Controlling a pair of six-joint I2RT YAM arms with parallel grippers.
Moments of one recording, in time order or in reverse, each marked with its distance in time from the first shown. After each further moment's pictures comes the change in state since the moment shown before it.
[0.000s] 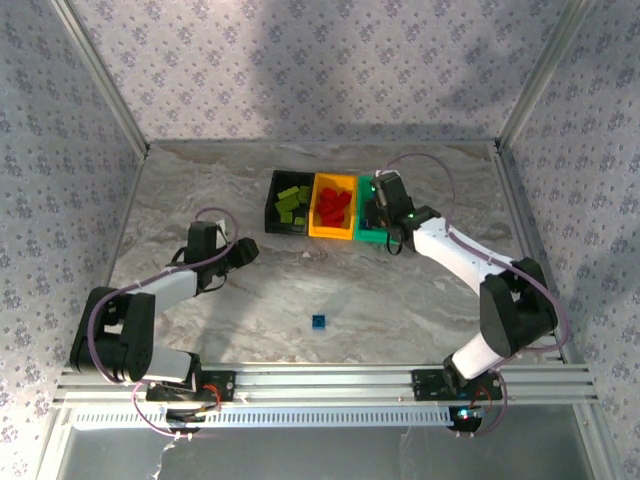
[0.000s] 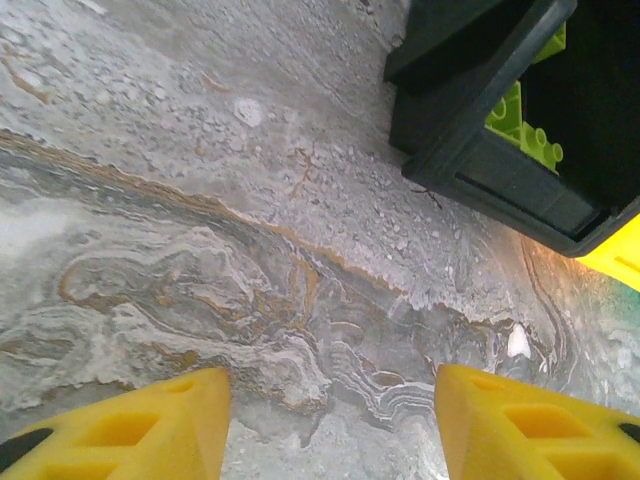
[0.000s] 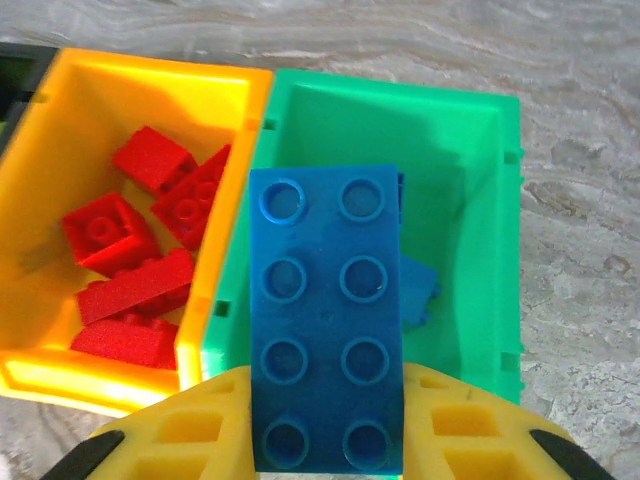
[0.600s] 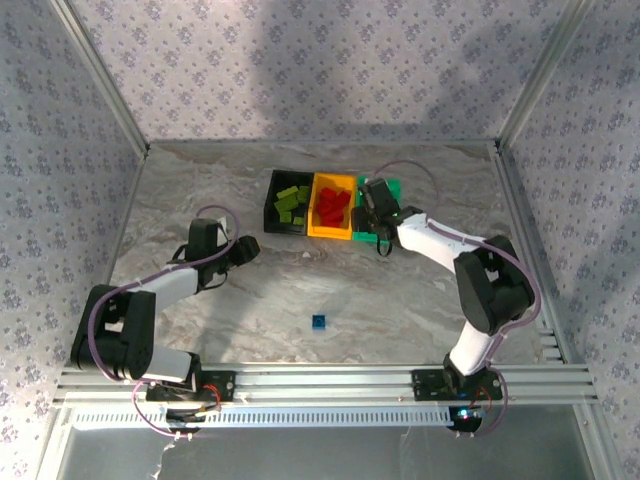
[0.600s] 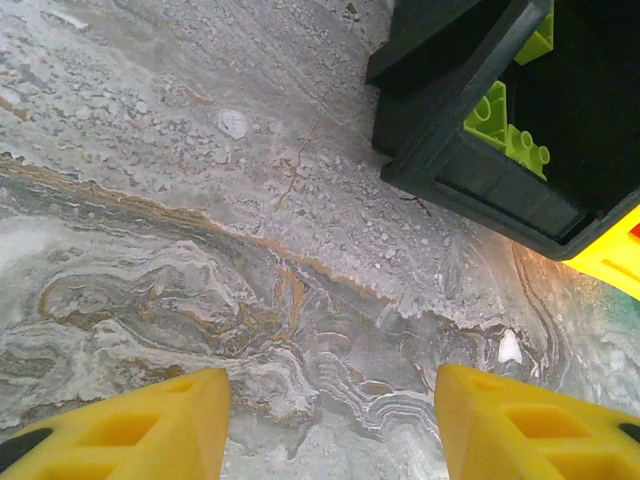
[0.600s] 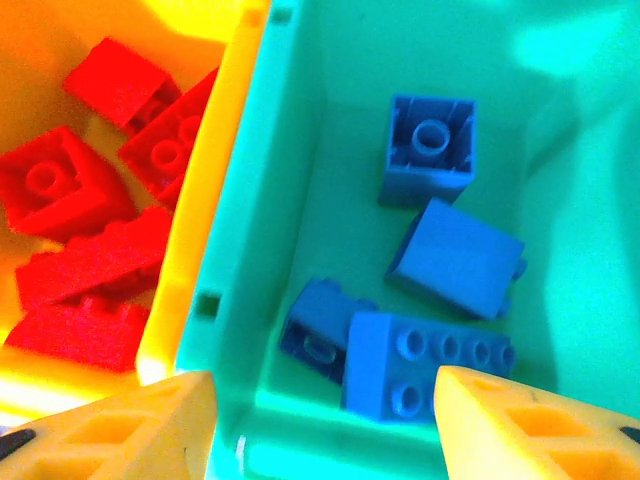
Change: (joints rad) left arm -0.005 0.009 0.024 -0.008 0.004 0.001; right arm 0.032 0.138 0.007 0.045 -0.025 0.027
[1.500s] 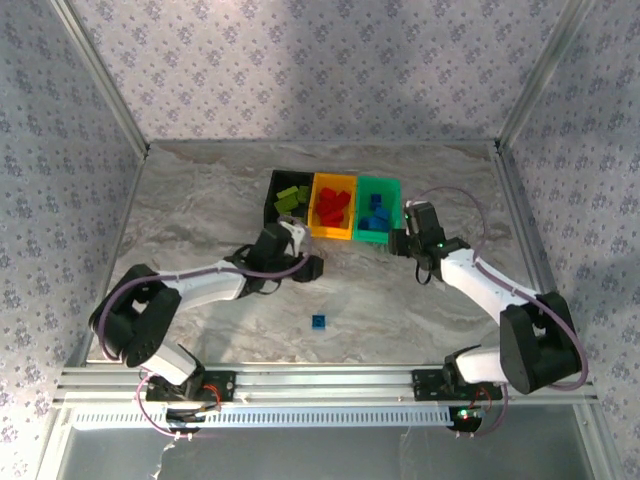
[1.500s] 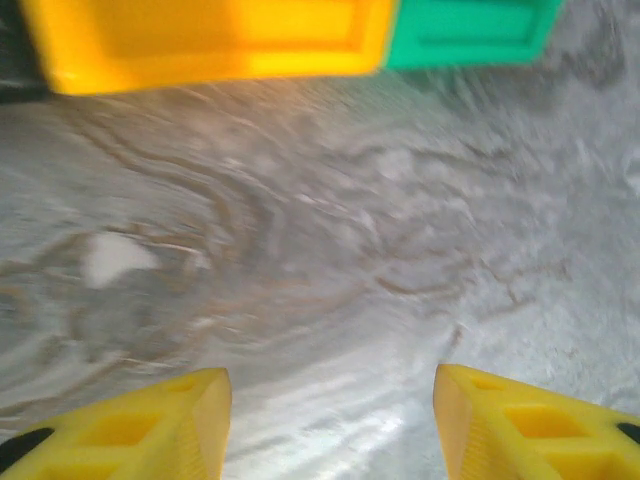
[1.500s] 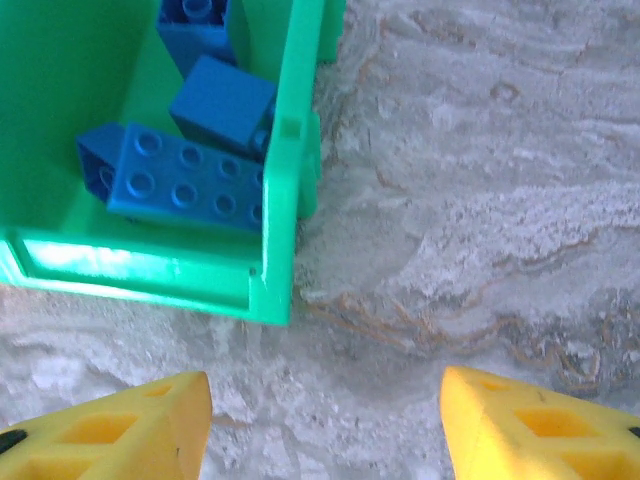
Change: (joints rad) left arm -0.566 0.131 0.178 -0.015 -0.135 0.138; right arm -0.164 -0.389 -0.372 0.000 -0.043 -0.100
